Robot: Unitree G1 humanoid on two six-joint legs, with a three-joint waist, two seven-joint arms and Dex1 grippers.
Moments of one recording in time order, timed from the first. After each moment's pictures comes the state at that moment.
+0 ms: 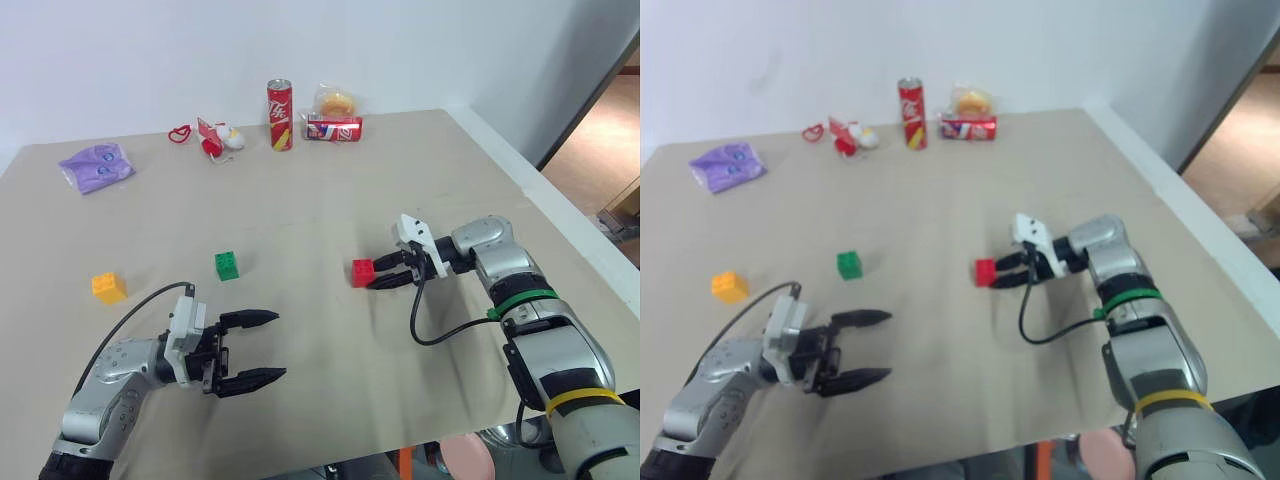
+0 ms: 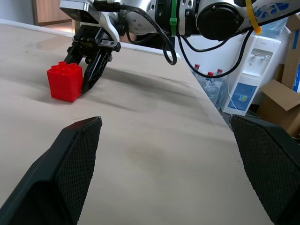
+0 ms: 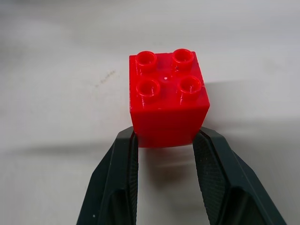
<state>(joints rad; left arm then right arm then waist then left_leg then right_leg) 0.02 0.52 0.00 -0.24 -0.64 0.16 -1.27 -0.99 -0.54 0.27 0.97 0.04 -0.10 1.54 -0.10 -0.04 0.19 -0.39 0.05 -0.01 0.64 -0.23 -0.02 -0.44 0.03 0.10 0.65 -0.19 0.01</state>
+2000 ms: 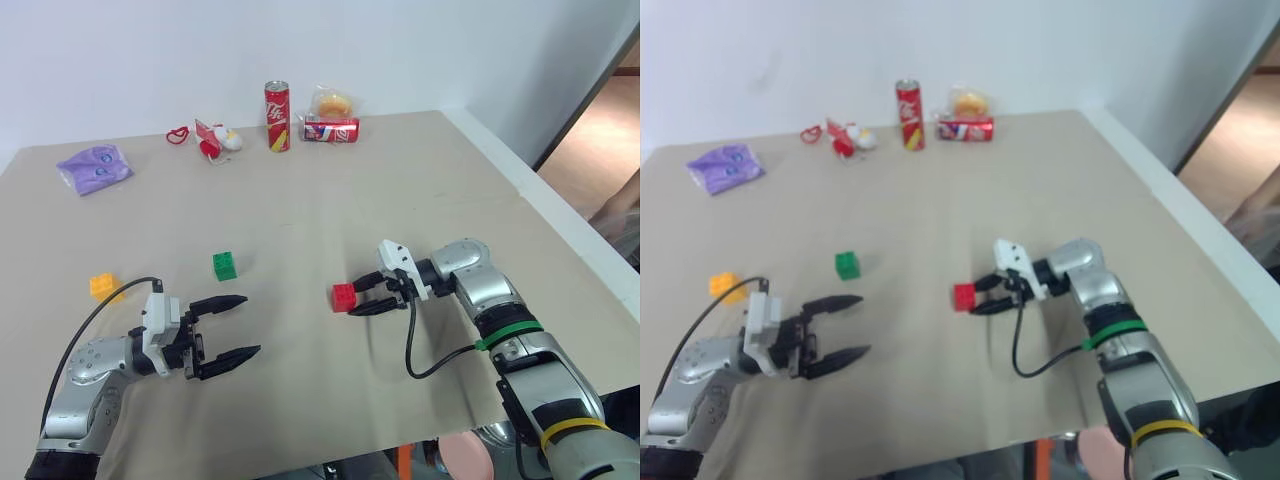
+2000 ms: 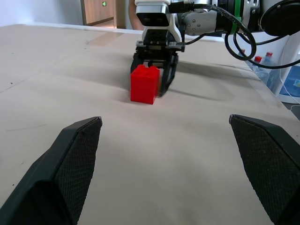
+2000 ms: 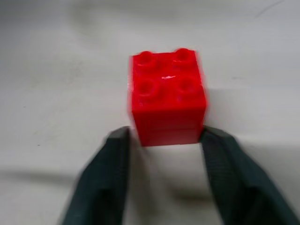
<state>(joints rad) 0.01 0.54 0.09 -0.09 -0.58 -0.02 -1.25 -0.80 -0.50 0.28 0.70 0.09 -0.08 1.55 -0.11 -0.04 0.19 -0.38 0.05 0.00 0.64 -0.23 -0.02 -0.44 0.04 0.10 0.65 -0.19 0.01</state>
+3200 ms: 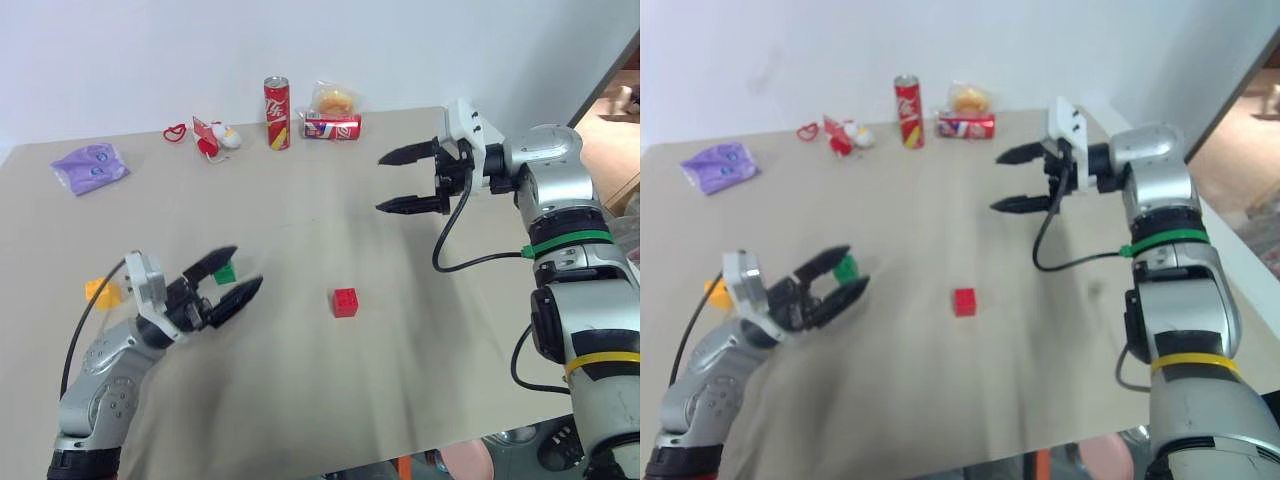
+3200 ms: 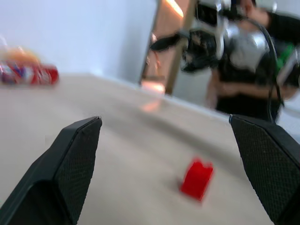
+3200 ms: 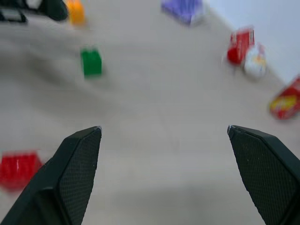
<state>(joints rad) -0.09 0.38 0.18 -0.32 -0.81 0.22 -0.84 -1.24 -0.60 0.11 0.86 0.19 -0.03 1.53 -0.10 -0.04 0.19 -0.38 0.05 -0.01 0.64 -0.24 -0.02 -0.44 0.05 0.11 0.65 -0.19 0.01</state>
